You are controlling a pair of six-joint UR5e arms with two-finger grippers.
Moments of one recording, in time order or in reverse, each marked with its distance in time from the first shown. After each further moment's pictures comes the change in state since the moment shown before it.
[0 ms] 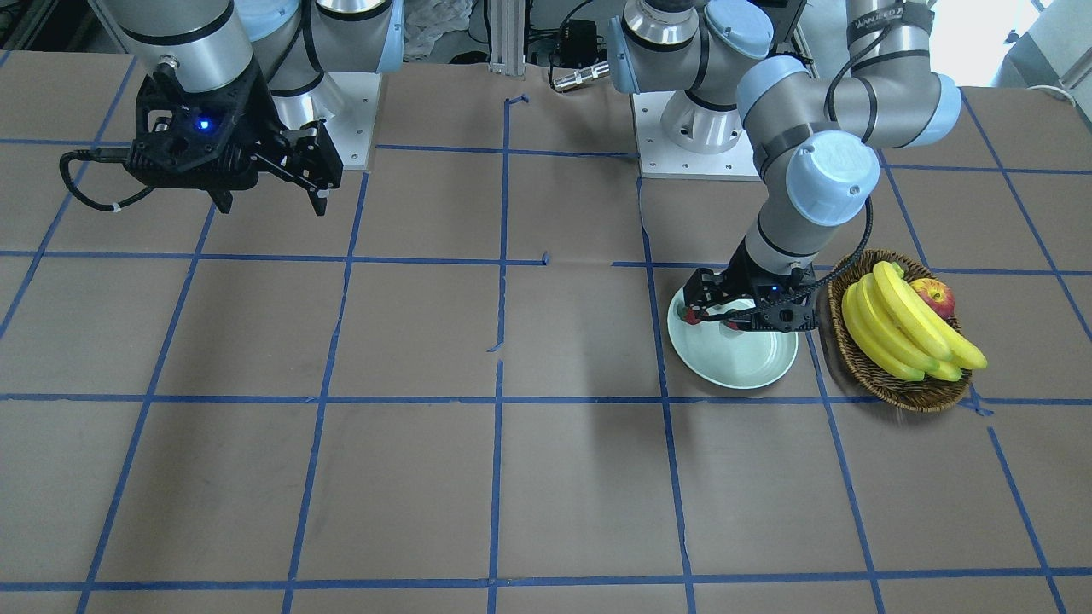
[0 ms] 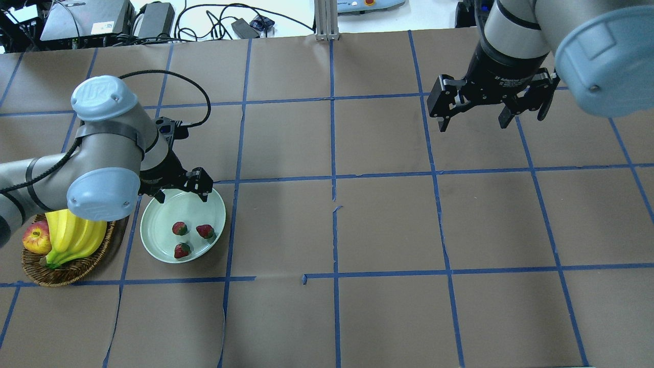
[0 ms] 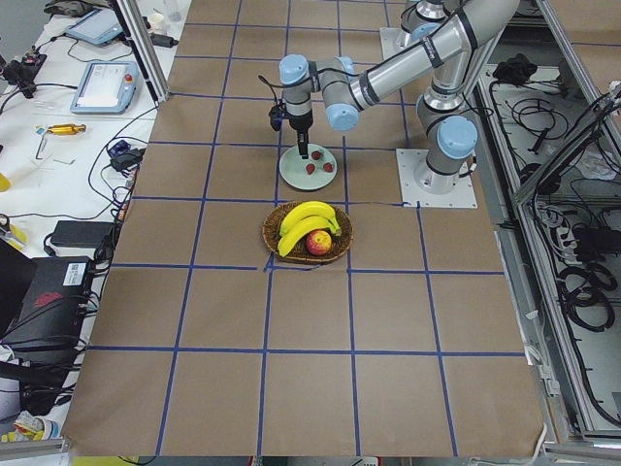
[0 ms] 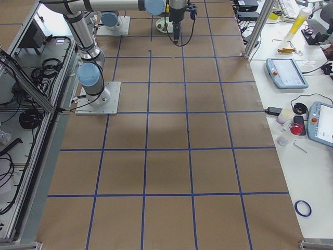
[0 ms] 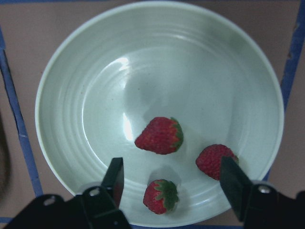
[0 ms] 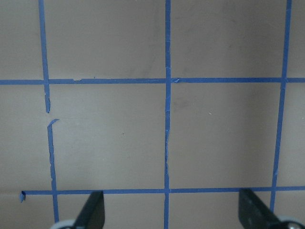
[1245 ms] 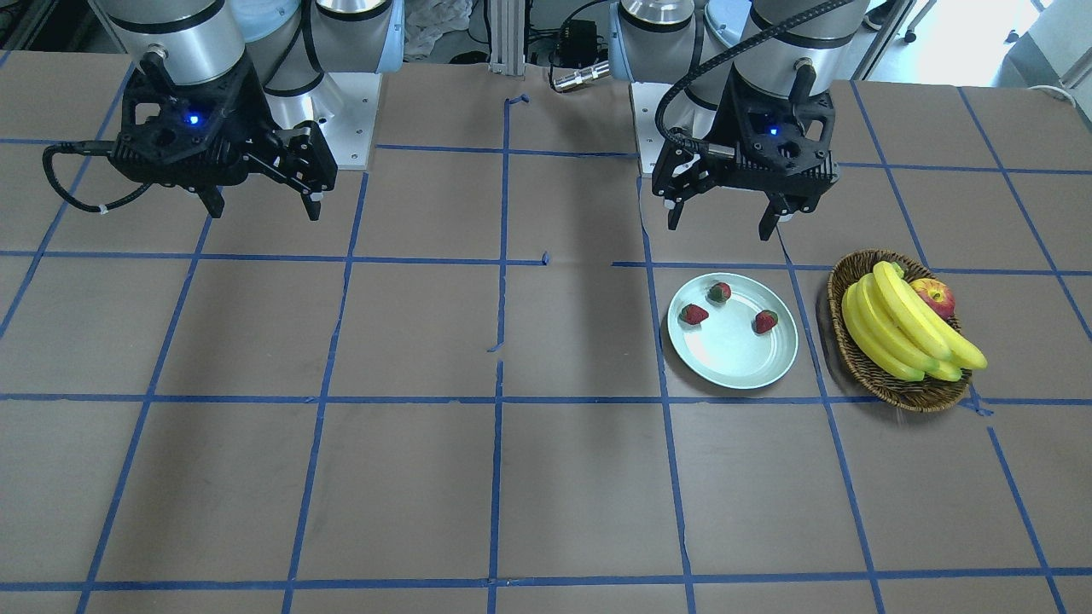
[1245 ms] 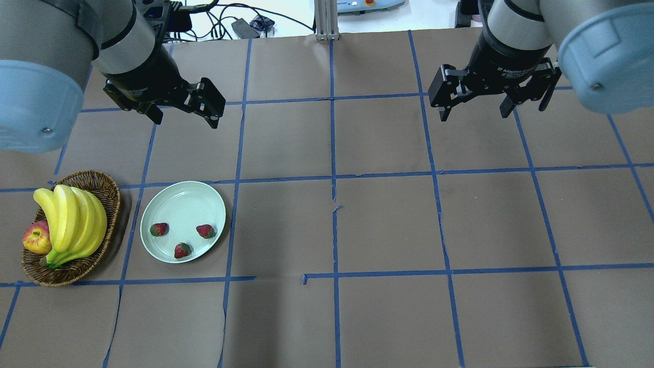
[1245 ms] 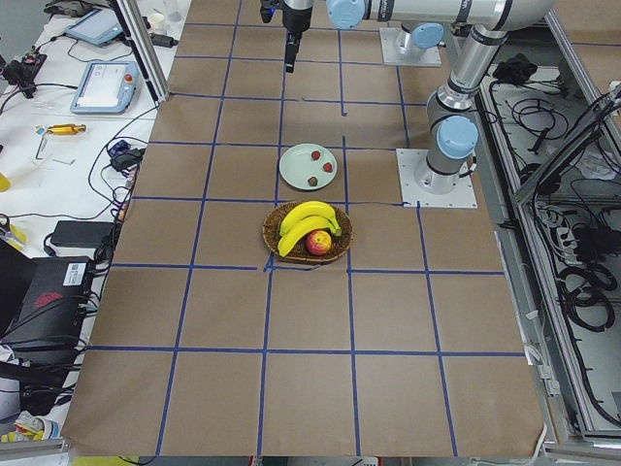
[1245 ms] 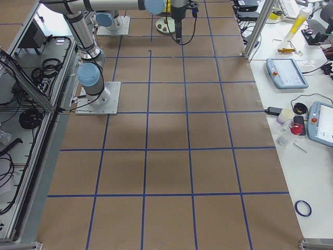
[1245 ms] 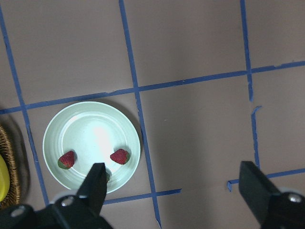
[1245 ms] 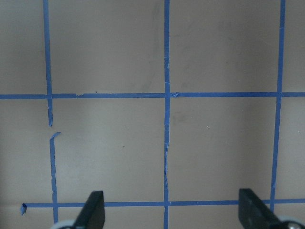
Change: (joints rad) left arm -0.143 0.128 0.361 -0.328 0.003 -0.026; right arm -0.003 0.000 -0.012 -0.041 -0.003 -0.004
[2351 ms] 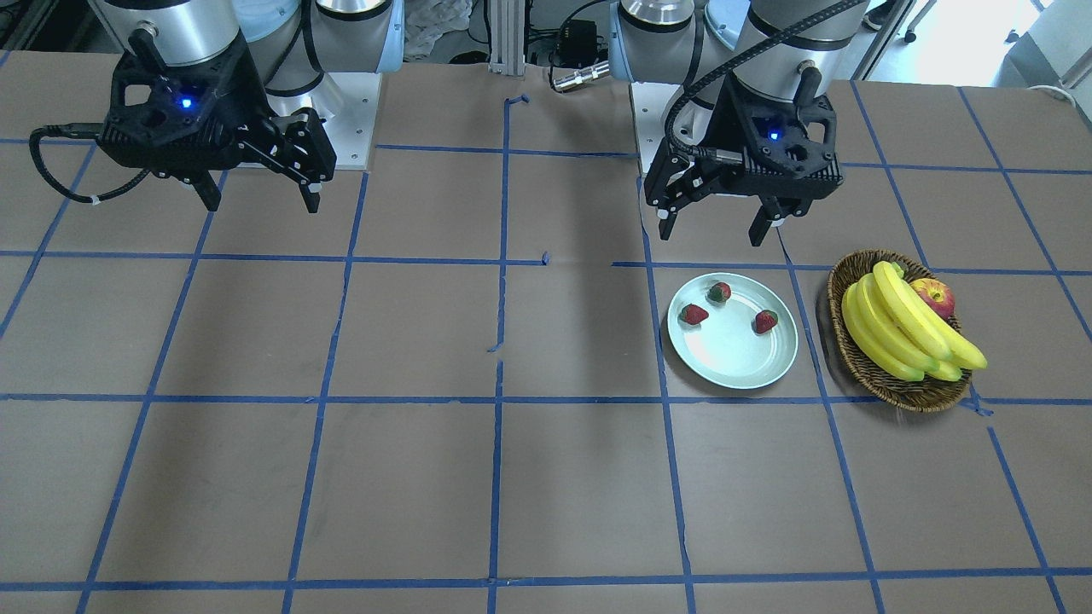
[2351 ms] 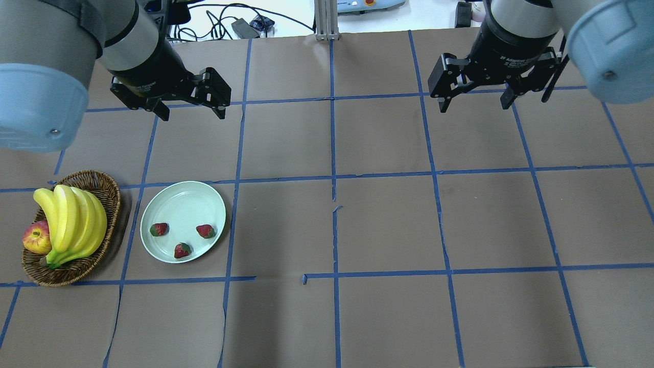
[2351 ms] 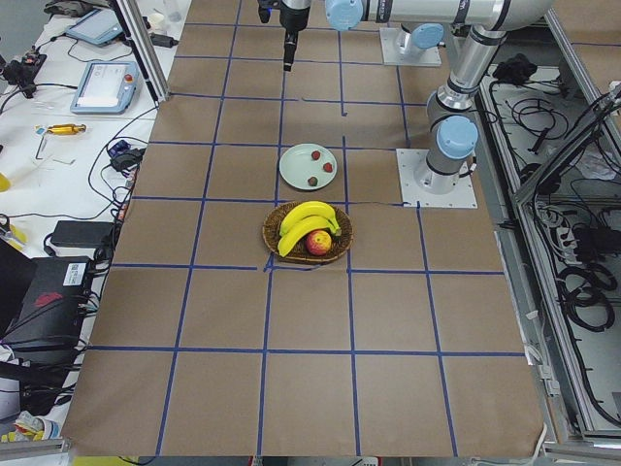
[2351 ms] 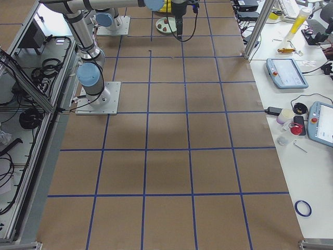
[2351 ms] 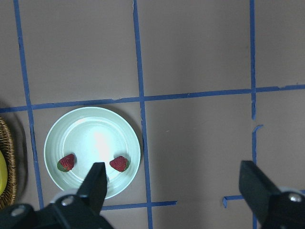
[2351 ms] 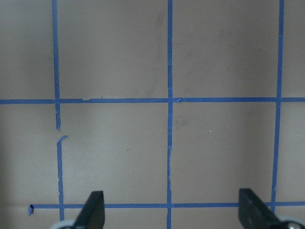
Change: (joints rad) left arm -0.001 -0.006 -0.007 0.046 -0.044 -0.101; right arm 0.003 -0.001 -0.031 0.016 0.011 0.003
